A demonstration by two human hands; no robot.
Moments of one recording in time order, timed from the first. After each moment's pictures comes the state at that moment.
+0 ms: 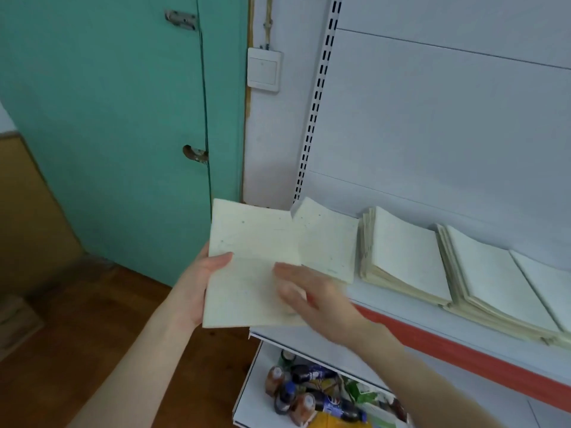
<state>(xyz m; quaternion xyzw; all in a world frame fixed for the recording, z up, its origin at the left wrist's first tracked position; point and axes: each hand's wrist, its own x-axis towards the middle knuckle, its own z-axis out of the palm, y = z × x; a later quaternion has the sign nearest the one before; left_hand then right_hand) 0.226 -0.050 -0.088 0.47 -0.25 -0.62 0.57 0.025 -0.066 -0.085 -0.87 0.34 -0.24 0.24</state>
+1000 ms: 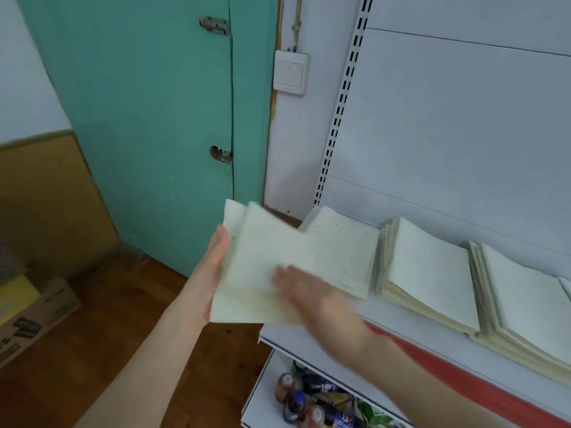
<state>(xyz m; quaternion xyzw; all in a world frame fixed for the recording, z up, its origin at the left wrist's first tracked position) 0.233 -0.079 -0.100 0.48 -0.23 -0.56 0.63 0.025 -0.082 -0.096 -0.93 0.26 -0.27 0.02</state>
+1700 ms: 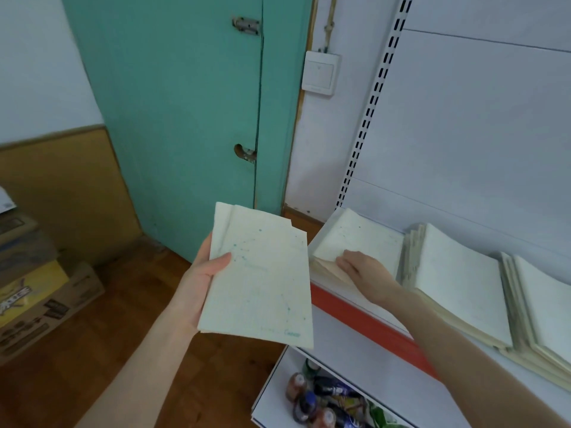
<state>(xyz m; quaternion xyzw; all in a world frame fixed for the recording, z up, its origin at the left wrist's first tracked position) 0.253 -0.025 -0.098 0.40 -0.27 -0.58 0.66 0.011 -0.170 -0.104 -0.87 0.47 -0.08 0.15</state>
